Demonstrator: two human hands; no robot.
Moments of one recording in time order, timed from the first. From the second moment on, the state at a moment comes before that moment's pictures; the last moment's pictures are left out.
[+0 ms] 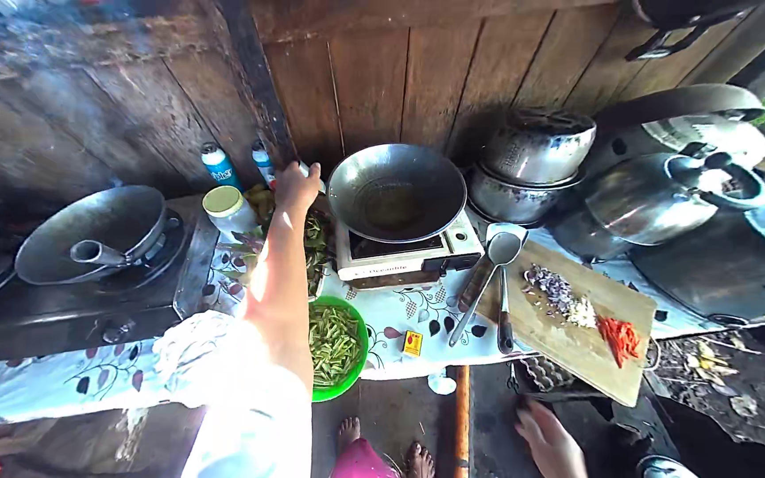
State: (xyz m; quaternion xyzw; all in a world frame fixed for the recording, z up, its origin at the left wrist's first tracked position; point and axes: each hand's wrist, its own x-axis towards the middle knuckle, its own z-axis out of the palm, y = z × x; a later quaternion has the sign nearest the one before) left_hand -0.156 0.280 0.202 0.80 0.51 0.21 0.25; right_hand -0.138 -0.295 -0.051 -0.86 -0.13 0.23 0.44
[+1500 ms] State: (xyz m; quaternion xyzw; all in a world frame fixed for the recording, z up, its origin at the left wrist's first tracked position) left_hand -0.201 0.291 0.165 0.76 0.38 0.35 0.38; right_hand -0.065 0.038 0.096 -0.69 0.06 0.16 0.71
